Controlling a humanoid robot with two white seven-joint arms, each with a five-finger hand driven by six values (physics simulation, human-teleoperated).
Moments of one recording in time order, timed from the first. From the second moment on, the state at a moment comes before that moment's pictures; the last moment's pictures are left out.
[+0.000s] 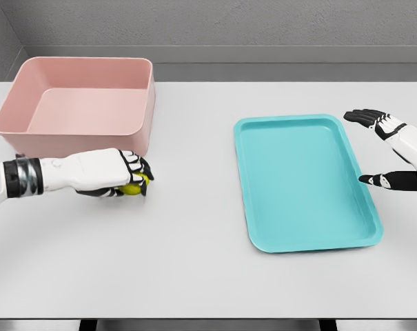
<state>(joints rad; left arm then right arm) -0.60 0.92 -0.82 -1.61 -0.45 -0.61 -0.32 0.03 -0.55 -0.27 -1.73 0.11 -0.61 0.61</state>
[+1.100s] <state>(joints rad) -0.77 0.92 -0.78 -1.49 -0.34 -0.61 -0.32 0.04 -0.55 -0.27 -1.73 0.11 -0.61 0.61</state>
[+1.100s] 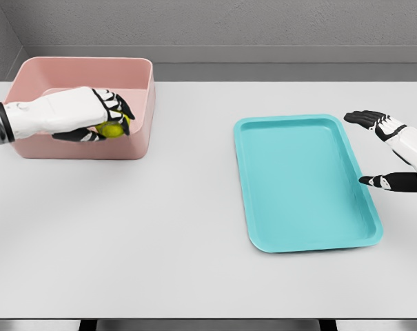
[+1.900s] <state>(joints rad) -0.91 0.79 -0.77 -1.13 -0.34 -0.61 -0.31 0.04 -0.55 -0.27 -1.73 0.11 -0.61 0.61</state>
